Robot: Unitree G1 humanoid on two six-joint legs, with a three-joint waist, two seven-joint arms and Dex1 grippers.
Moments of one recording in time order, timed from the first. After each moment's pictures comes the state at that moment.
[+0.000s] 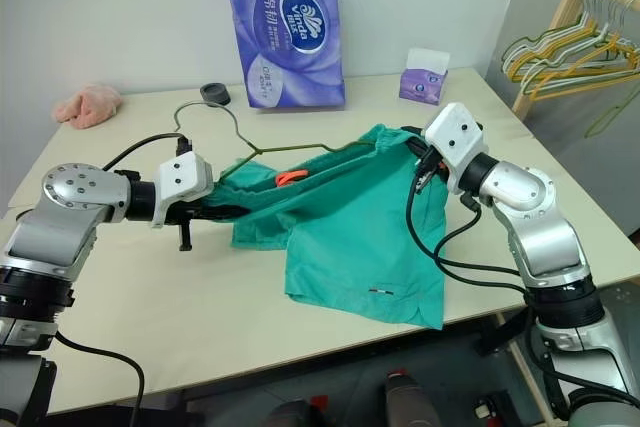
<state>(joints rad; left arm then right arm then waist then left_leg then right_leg) -0.60 0.96 -0.16 0.22 -0.18 0.19 -1.23 -0.59 -0.62 0.10 -0.23 0.18 0.32 0.62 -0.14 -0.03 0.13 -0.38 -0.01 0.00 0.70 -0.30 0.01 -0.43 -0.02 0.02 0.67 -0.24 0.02</state>
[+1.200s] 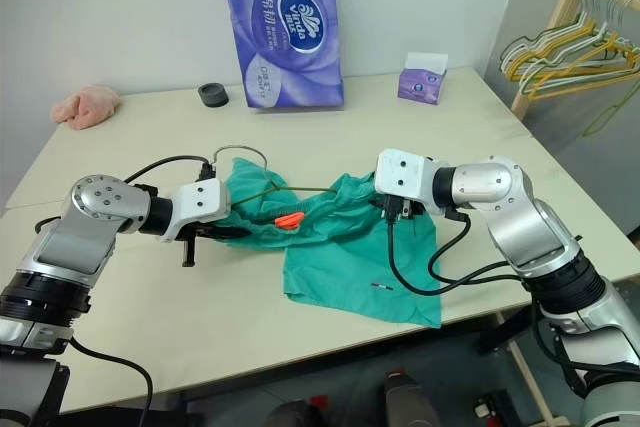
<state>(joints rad) -0.59 0.92 -0.19 0.22 -0.02 0.16 -1.29 -0.76 -0.73 0.36 -0.23 0.03 0.44 0.97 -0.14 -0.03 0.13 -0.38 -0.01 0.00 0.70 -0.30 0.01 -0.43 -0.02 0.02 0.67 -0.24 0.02</state>
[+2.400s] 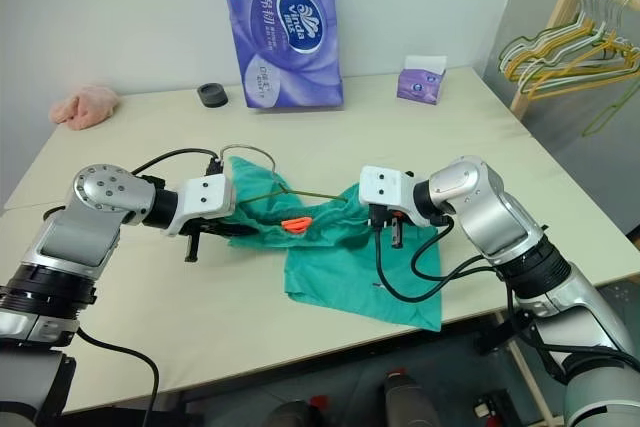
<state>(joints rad) -0.64 0.87 -0.18 0.20 -0.04 0.16 -1.36 -0.85 -0.61 0.47 -0.08 -0.02 0.60 1.17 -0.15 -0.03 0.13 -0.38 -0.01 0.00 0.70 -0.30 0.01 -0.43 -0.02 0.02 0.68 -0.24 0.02</state>
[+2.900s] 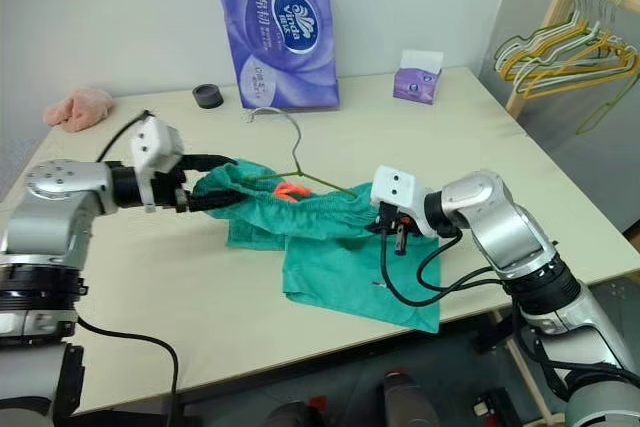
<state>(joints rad) -0.63 0.86 0.12 0.31 -0.28 0.30 -1.23 -0.72 -0.60 0.34 -0.17 0.11 0.80 1.10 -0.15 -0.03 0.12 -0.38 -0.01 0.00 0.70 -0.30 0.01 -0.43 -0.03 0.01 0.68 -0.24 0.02</state>
